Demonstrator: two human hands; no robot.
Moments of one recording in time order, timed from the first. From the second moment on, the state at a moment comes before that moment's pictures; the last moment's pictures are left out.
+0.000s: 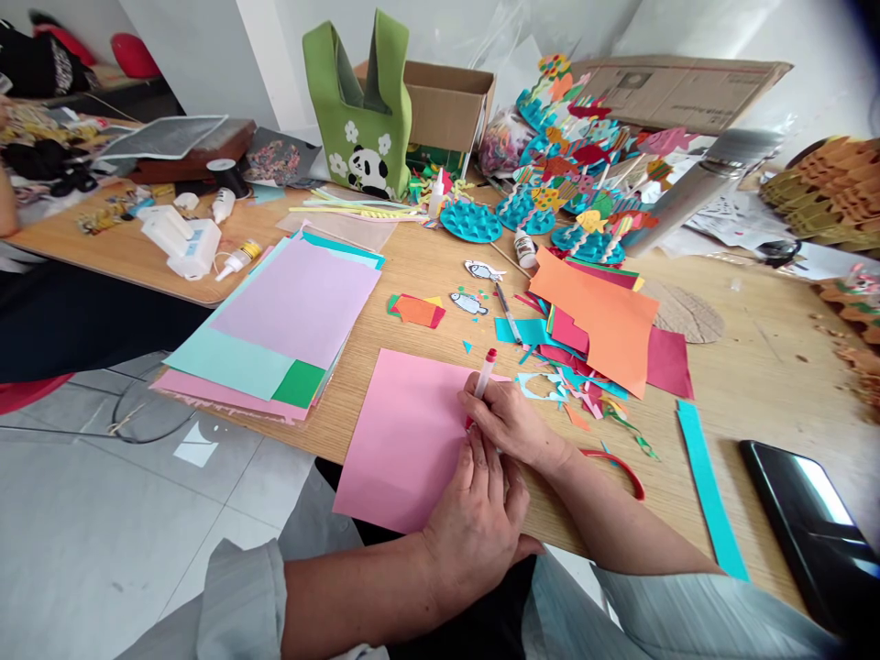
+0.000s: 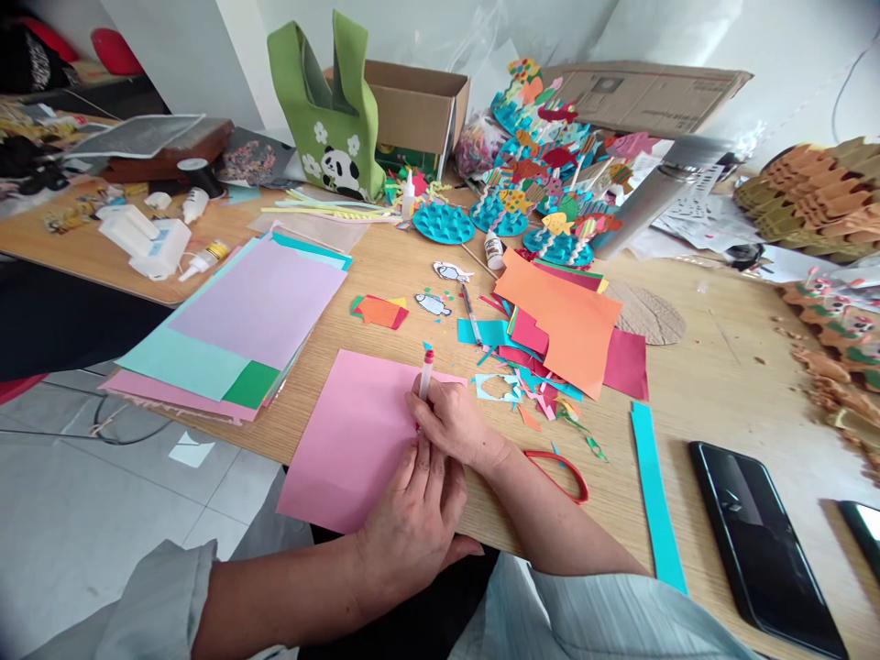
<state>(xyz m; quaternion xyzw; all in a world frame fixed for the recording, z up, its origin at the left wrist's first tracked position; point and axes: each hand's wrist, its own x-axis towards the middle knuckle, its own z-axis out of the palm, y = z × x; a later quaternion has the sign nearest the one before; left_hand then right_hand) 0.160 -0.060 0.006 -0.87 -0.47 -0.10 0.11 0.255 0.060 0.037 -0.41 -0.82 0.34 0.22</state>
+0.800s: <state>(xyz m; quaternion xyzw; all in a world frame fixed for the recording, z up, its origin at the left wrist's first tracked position) 0.133 -0.018 0.059 -0.89 -0.45 -0.08 -0.08 0.310 0.041 0.096 -0.45 -0.68 0.32 0.48</state>
